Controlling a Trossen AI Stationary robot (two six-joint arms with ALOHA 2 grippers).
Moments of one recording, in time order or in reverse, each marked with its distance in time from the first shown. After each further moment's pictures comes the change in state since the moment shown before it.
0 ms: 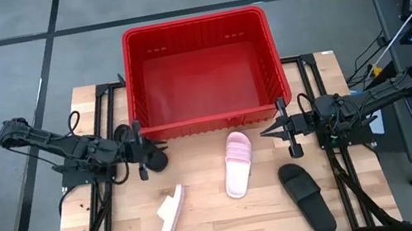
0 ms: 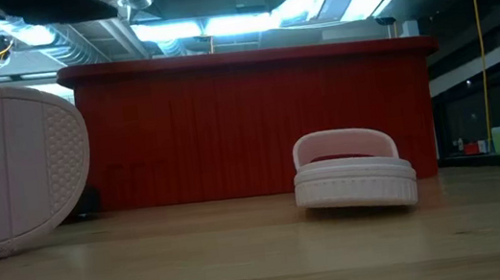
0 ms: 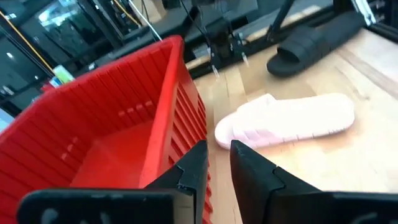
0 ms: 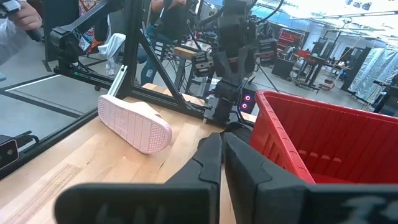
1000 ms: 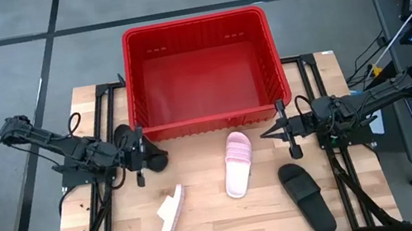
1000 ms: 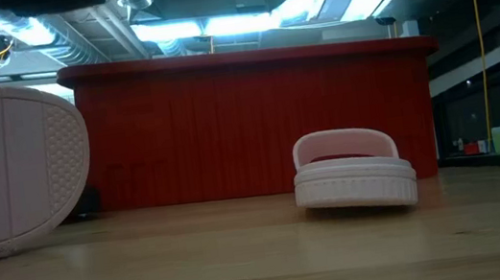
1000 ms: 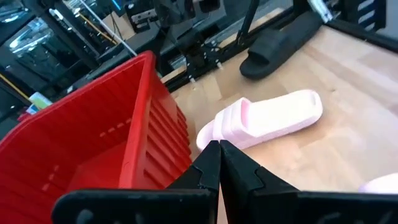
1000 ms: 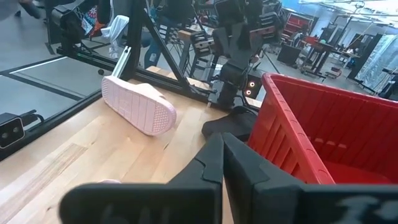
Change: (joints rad) left arm -0.064 0.008 0.000 0.026 0.052 0.083; right arm 0.000 0.000 0.000 -0.069 -0.002 -0.008
